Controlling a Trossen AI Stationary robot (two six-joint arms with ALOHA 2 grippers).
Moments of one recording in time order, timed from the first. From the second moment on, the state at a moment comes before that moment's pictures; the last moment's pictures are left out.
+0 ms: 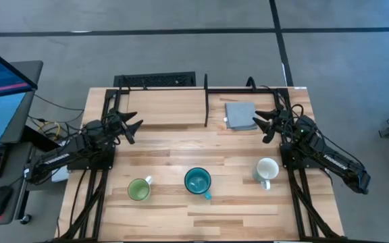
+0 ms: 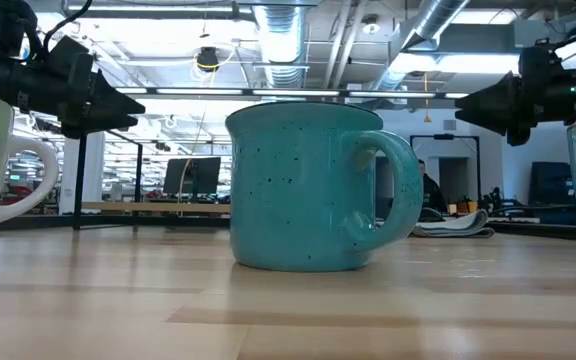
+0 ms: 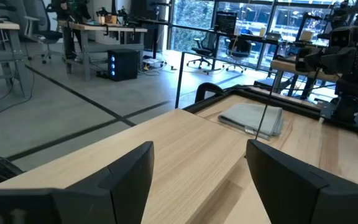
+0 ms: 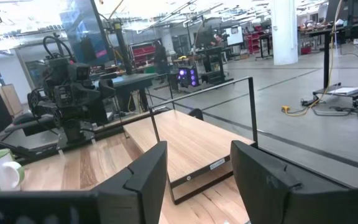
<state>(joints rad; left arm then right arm) 0.41 0.00 0.06 -0.11 -0.21 -0.15 -0.64 0.00 0.00 0.05 -0.21 0.15</state>
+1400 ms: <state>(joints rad) 0.41 0.00 0.06 -0.11 -0.22 -0.12 -0.63 0.00 0.00 0.20 -0.13 0.24</state>
